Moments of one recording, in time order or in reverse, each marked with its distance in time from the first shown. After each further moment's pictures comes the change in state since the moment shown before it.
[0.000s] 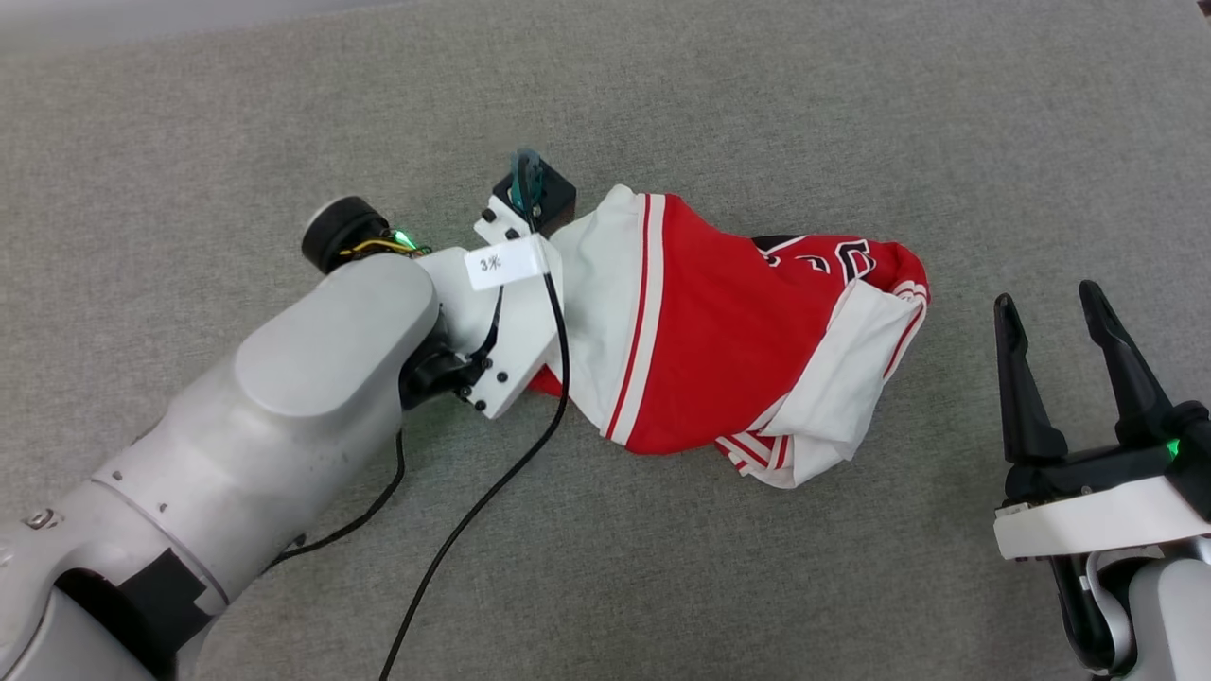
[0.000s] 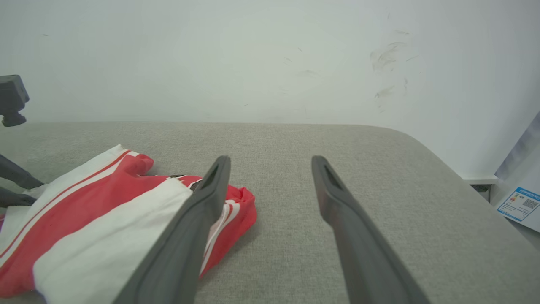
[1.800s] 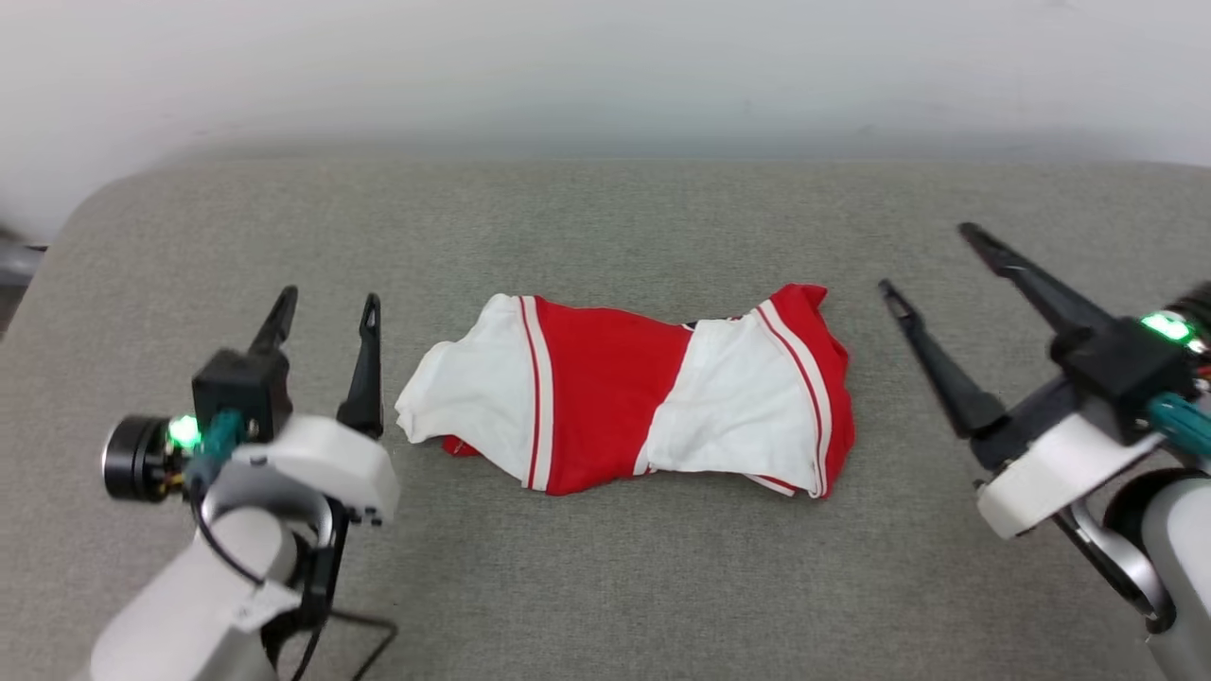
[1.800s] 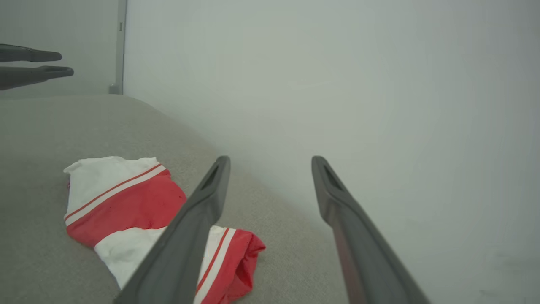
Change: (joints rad) left arm 0.601 0.204 0.457 -0.393 0.128 0.527 -0.980; right arm -0.157 -0.317 0.319 -0.150 0.041 0.000 0.236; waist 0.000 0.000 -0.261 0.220
